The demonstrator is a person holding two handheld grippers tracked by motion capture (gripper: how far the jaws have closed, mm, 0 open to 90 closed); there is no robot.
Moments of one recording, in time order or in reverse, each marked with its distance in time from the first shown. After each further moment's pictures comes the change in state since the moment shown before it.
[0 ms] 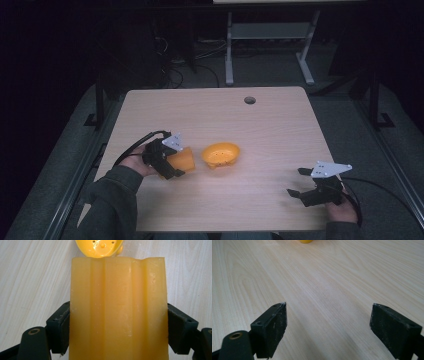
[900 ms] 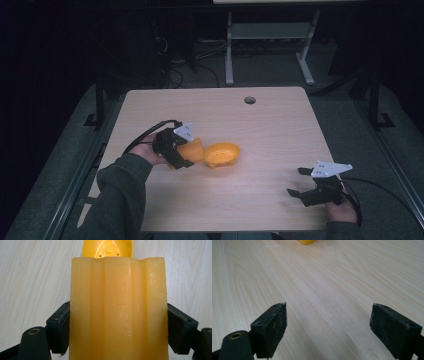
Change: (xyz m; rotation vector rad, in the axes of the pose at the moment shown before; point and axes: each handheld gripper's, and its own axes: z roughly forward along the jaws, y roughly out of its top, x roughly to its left) left arm 0.014 0.039 -0.002 0.001 -0.005 0.067; right arm -0.001 0.000 0.000 -0.008 0.004 -0.003
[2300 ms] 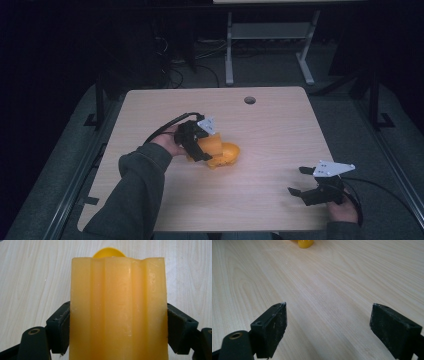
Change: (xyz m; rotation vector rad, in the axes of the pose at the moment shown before) left arm 0.011 0.052 0.026 -0.009 -0.030 0.074; right arm -0.002 0.000 -0.003 -0.022 -0.008 0.005
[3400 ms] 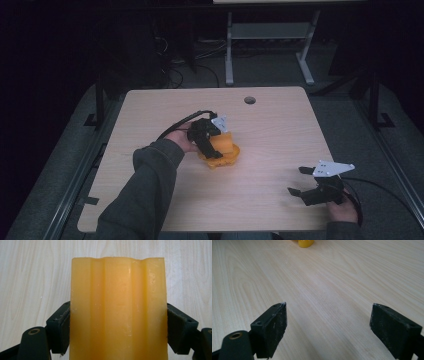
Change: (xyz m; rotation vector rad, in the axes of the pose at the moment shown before) left arm 0.012 0.023 0.025 0.002 -0.037 0.024; right arm 0.000 0.000 0.001 0.003 0.003 -0.003
